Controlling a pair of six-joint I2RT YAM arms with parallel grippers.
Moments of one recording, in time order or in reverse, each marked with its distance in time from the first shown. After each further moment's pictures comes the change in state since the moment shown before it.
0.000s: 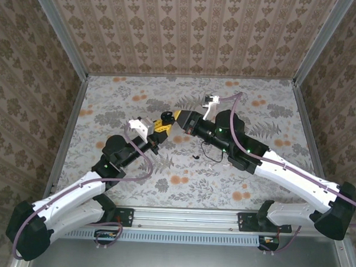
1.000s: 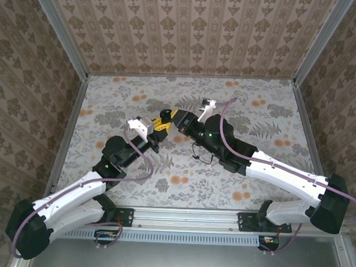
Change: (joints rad) left arm -0.020 0.006 0.000 0.040 -0.053 0.014; right arm 0.059 0.064 -0.028 0.101 0.189 0.120
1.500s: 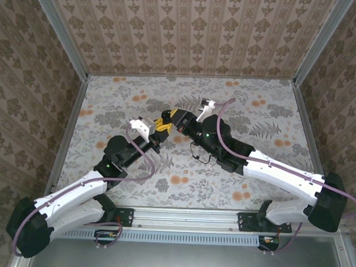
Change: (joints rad) left arm -0.008 0.019 0.000 0.000 -0.006 0.007; right arm 0.005 0.026 0.000 0.016 0.030 0.005
